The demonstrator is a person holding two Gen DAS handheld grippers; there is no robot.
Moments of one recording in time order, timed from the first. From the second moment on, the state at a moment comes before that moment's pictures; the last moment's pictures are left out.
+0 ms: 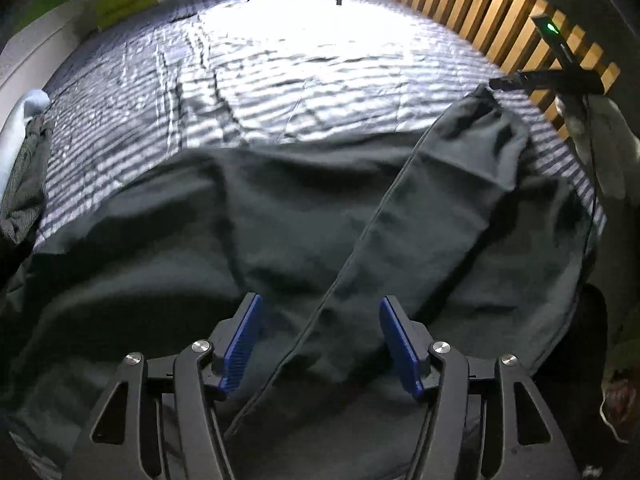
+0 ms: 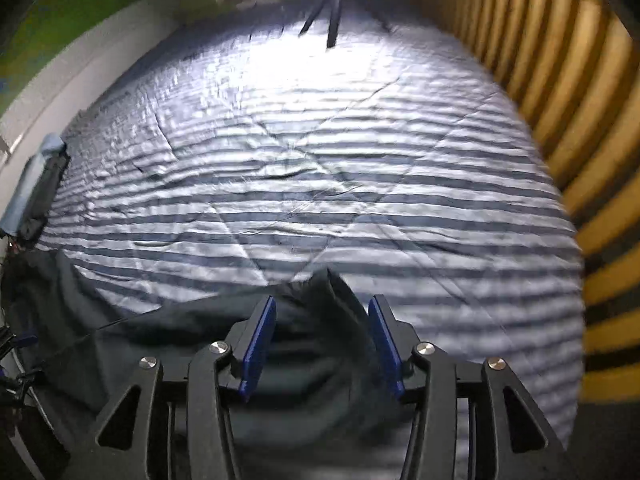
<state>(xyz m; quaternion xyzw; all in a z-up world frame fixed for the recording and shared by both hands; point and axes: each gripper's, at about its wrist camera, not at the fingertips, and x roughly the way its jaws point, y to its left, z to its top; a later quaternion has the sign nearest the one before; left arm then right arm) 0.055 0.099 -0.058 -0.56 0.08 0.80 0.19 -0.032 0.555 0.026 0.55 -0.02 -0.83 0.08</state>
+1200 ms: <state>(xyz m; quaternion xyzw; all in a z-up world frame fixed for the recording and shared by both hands) 0.170 0.143 -0.088 -0.48 0.33 0.78 0.22 0.254 0.569 0.031 0.46 0.07 -0.88 0.04</state>
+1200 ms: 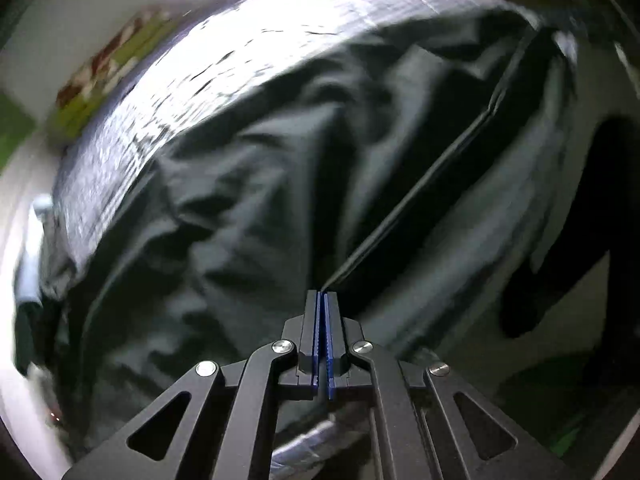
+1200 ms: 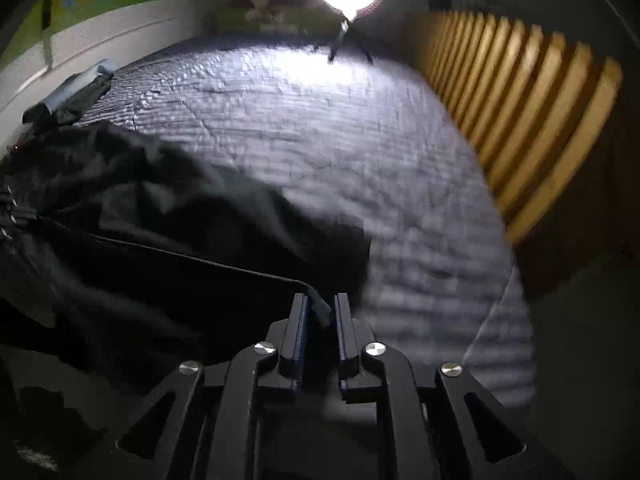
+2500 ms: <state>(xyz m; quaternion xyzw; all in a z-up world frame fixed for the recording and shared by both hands) 0.182 0.104 -0.032 -0.52 0.22 0.78 0.27 0.235 0.539 0.006 0.55 0.03 -0.82 0.11</state>
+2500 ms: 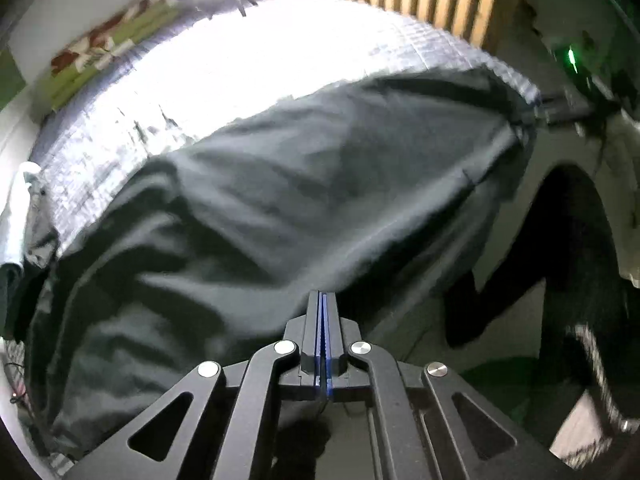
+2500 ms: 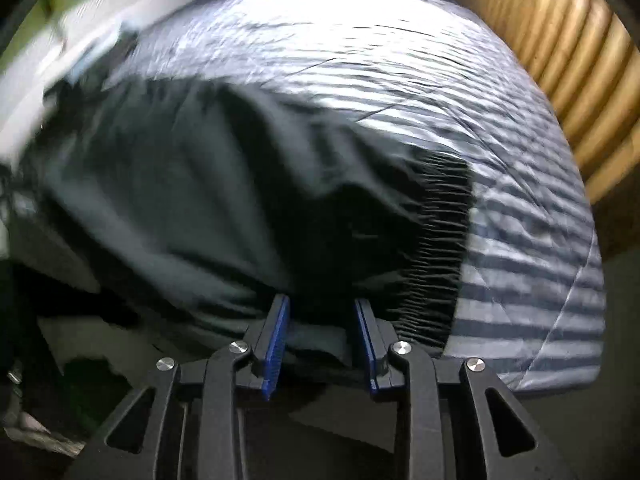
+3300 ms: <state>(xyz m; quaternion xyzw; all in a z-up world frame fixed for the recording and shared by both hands) 0.174 0.292 -0.074 -0.47 0.27 0.73 0.42 0.208 0.634 -0.005 0.55 -0.24 -0.80 0.09</state>
